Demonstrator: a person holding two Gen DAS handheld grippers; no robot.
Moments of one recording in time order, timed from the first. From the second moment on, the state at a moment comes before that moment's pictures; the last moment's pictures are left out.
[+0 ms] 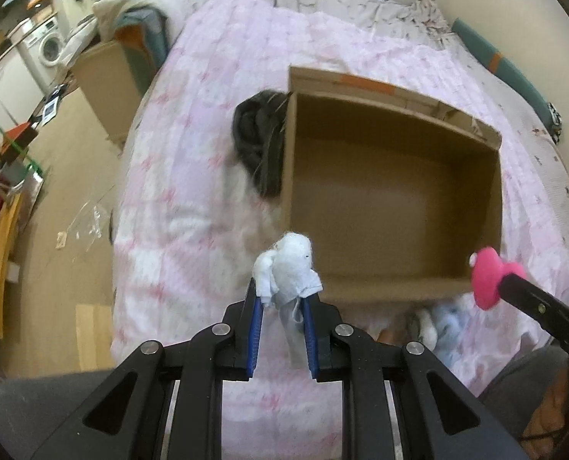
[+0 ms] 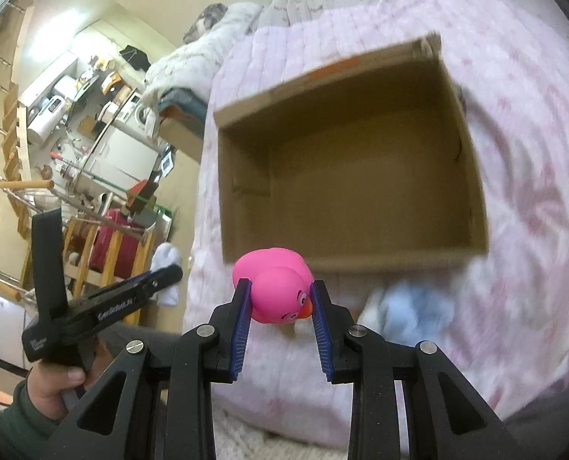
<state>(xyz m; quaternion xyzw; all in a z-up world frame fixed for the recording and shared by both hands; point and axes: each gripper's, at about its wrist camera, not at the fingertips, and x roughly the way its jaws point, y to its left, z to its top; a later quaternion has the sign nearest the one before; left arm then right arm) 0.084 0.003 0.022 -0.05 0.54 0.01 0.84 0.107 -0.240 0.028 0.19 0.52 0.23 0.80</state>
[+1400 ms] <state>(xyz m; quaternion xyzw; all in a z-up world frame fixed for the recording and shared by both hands) 0.180 -0.061 -0.073 0.04 0.58 0.00 0.82 0.203 -0.230 -0.067 0.11 0.59 0.15 0.78</state>
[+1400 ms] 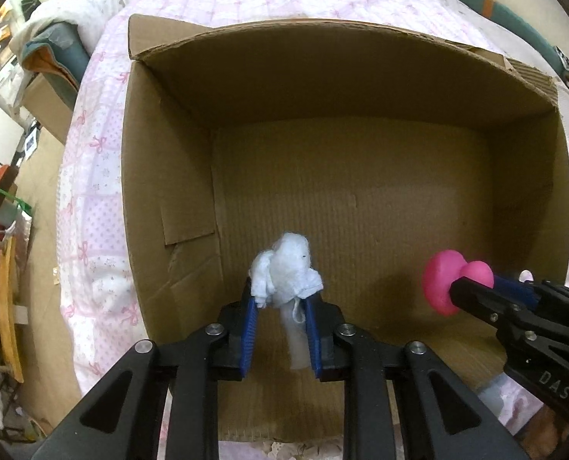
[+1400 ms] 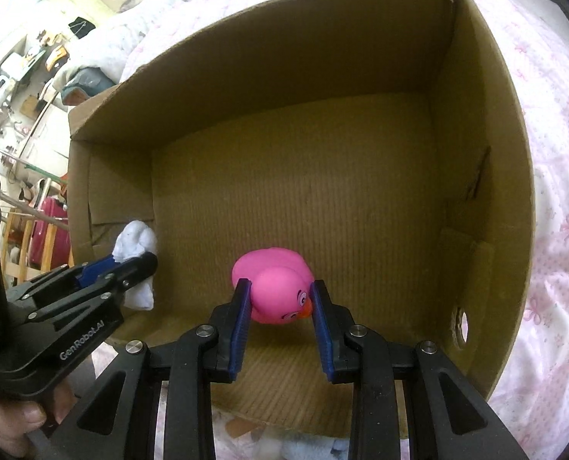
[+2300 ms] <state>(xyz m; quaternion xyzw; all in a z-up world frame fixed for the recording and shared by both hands) 0.155 -0.072 -0.036 0.02 0.56 -0.01 0.83 0.191 -0.241 -0.052 0.12 0.56 0.17 0.80</state>
